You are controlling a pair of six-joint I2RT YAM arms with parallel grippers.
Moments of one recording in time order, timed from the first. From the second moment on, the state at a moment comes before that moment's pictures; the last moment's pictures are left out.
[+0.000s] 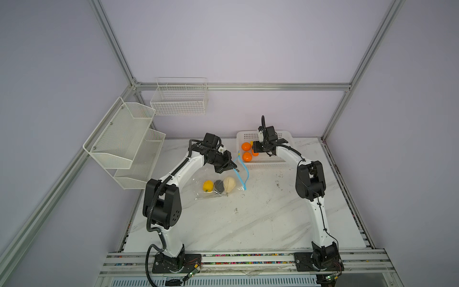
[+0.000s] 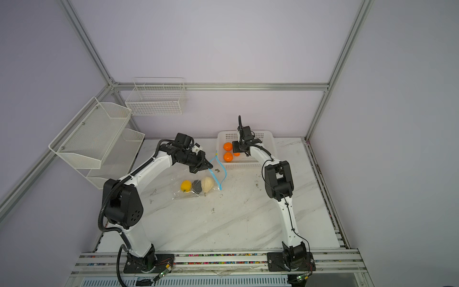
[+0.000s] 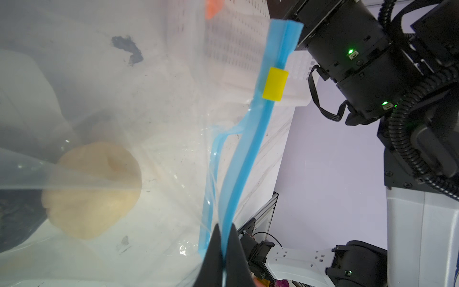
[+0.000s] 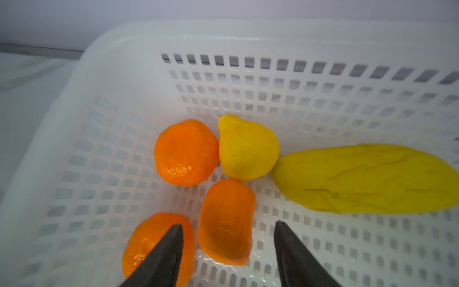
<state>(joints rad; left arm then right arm) -0.33 1.82 1.59 -0.76 0.66 -0.78 0.36 2.40 2.09 -0.46 -0.08 0.18</state>
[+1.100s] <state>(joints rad) -0.33 1.82 1.59 -0.76 0.66 -0.77 0.36 2.48 2.16 -0.46 -0.08 0.18</state>
